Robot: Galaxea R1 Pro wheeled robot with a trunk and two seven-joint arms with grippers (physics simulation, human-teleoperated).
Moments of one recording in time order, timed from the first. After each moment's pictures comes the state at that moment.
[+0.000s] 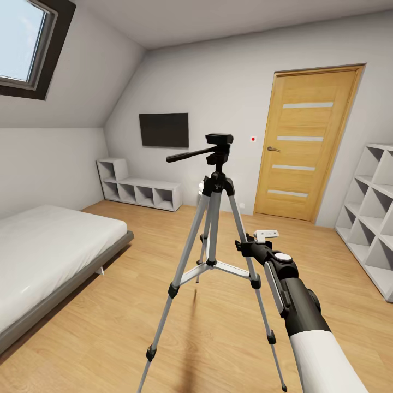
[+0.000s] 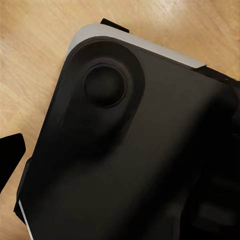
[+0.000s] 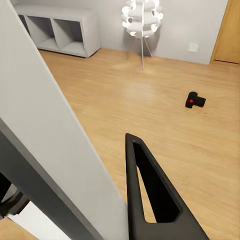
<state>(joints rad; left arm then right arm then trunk) 0.00 -0.02 0.12 -0.06 0.28 -0.05 0.00 -0.65 0.07 -0.04 -1.20 0.08 0.55 0.11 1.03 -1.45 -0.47</state>
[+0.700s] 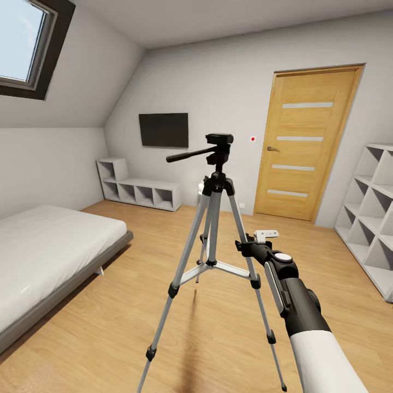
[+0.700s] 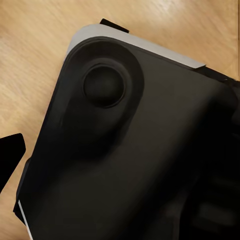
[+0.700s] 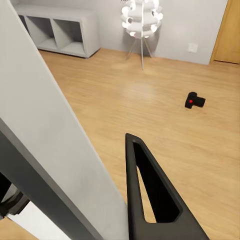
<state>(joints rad) 0.00 -0.02 0.12 -0.06 0.28 -0.05 0.00 -0.65 0.07 -0.05 -1.20 0.08 0.55 0.11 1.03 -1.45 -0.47</state>
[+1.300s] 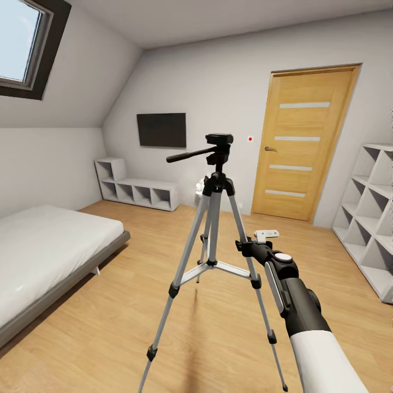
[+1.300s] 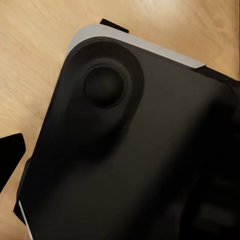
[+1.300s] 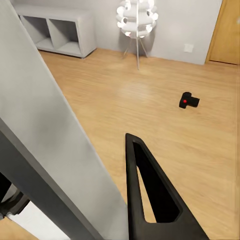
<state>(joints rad) 0.00 -0.02 0.12 -0.06 0.28 -0.05 0.00 -0.65 0.07 -0.05 -1.20 0.08 0.55 0.11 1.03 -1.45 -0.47</state>
